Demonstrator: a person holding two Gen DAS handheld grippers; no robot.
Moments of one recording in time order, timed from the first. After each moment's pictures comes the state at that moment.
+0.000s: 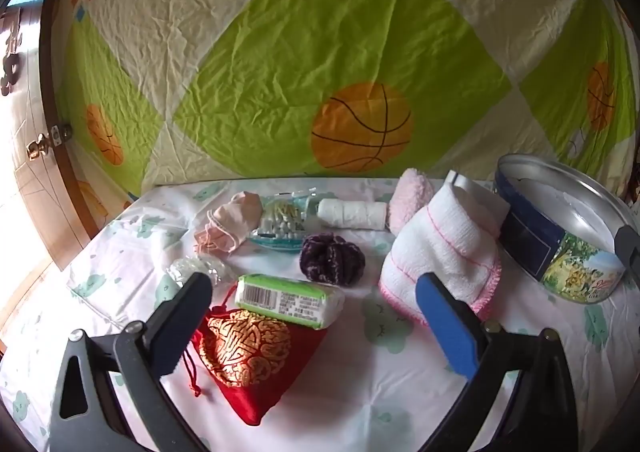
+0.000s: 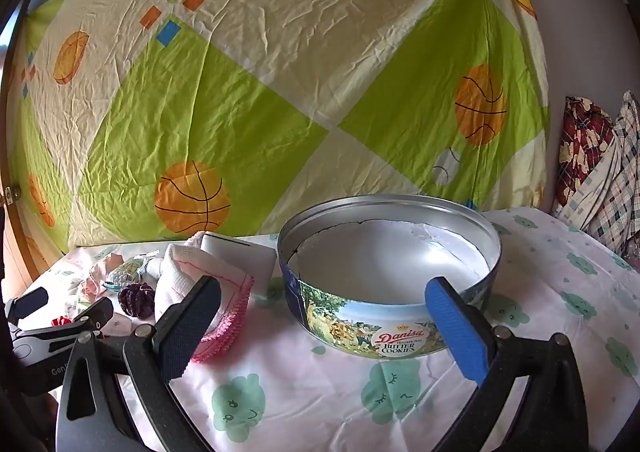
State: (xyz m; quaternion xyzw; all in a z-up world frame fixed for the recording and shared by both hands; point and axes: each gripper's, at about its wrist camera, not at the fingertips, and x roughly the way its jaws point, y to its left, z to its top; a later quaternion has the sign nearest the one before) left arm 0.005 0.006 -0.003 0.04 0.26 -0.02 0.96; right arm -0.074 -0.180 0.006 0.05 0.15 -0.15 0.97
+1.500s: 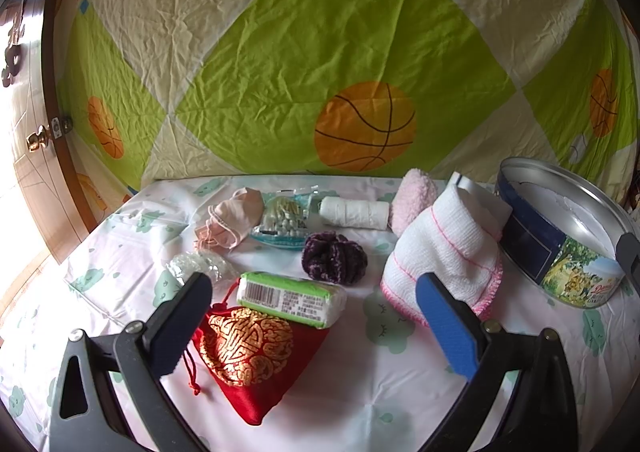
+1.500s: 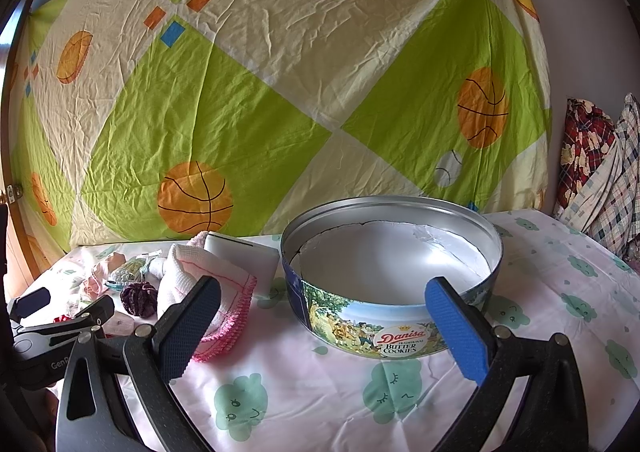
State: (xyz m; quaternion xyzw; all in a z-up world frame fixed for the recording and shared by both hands) left arm 0.007 0.007 -0.004 0.03 0.26 -0.02 0.96; right arm -0.076 -0.177 0.007 0.05 0.15 -0.15 0.98
